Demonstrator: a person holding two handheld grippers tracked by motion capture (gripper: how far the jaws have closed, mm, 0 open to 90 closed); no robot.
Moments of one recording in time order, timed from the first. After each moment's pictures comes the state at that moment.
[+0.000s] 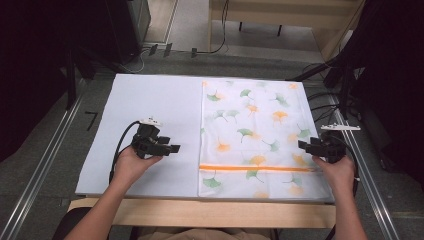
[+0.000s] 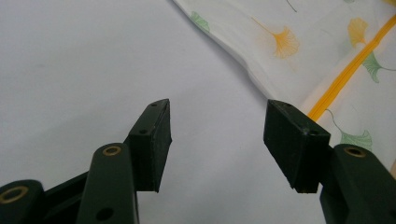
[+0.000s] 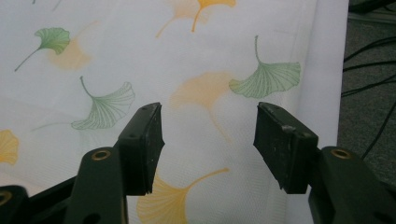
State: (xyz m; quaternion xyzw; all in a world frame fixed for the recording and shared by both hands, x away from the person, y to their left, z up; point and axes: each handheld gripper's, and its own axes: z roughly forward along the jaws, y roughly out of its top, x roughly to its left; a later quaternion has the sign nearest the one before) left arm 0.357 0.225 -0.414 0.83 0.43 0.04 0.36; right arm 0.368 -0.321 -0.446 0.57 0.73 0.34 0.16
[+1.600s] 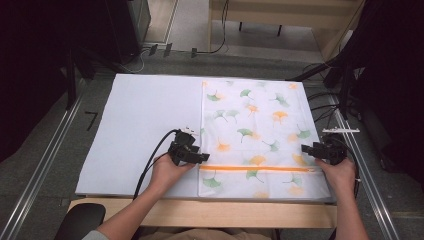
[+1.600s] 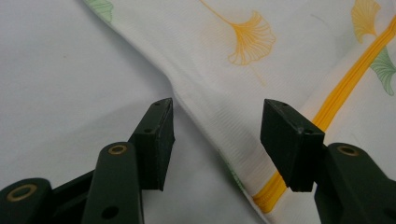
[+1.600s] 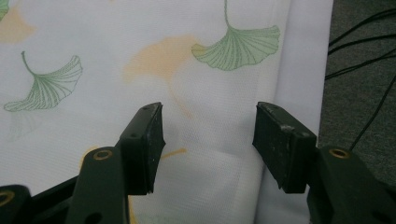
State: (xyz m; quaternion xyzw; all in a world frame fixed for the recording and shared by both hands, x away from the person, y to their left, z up) left arm 0.362 0.133 -0.456 0.84 0.43 0.02 0.33; right arm 0.377 -0.340 -0.473 0.59 0.73 0.31 0.14
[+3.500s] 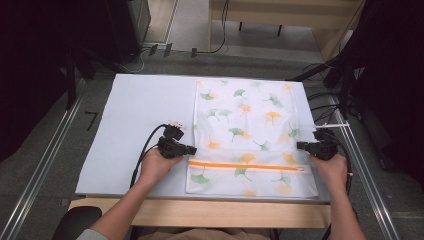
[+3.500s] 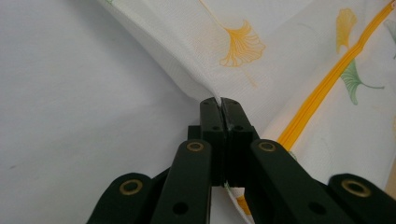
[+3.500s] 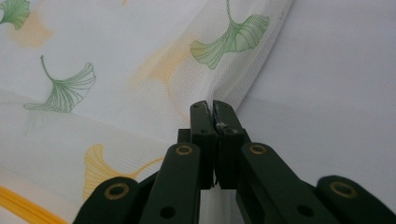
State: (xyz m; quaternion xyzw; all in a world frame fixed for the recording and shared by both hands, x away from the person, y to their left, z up) left arm 0.380 0.175 -0.450 0.83 0.44 -0.04 0.34; right arm 0.389 -0.314 -0.465 0.59 0.74 0.32 0.09
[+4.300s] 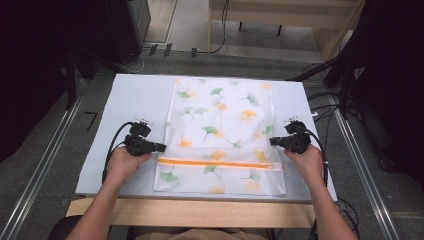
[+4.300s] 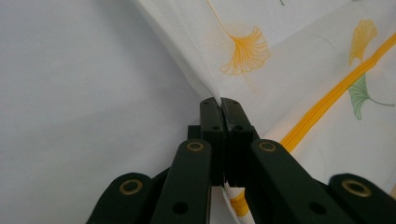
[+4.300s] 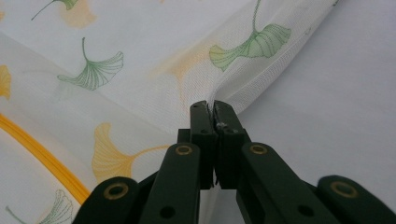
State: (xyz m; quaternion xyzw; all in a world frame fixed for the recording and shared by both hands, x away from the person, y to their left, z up) left arm 0.374 0.263 -0.436 0.82 0.49 -0.02 0.31; right arm 0.405 -0.235 -0.451 0.50 0.80 0.33 0.04
